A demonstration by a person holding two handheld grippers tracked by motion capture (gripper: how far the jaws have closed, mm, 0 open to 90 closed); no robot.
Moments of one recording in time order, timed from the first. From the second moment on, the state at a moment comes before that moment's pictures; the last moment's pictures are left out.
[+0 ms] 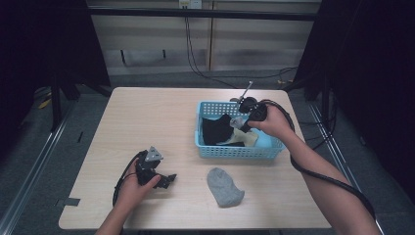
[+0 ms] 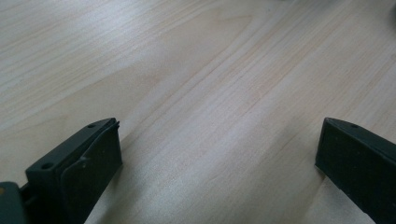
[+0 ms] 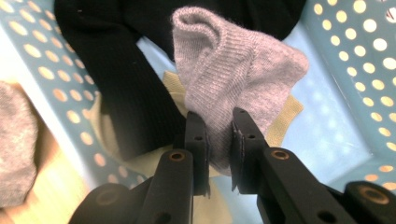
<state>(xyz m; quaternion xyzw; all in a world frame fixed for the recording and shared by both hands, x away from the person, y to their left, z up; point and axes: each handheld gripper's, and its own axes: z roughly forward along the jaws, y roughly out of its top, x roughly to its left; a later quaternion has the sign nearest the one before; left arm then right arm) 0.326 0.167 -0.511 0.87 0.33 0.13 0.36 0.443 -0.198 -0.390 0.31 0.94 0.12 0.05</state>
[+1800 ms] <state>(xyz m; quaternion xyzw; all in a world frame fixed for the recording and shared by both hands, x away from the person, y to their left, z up) 0.327 0.167 -0.511 0.87 0.33 0.13 0.36 0.313 -0.097 -0.368 0.06 0.99 0.14 0.01</state>
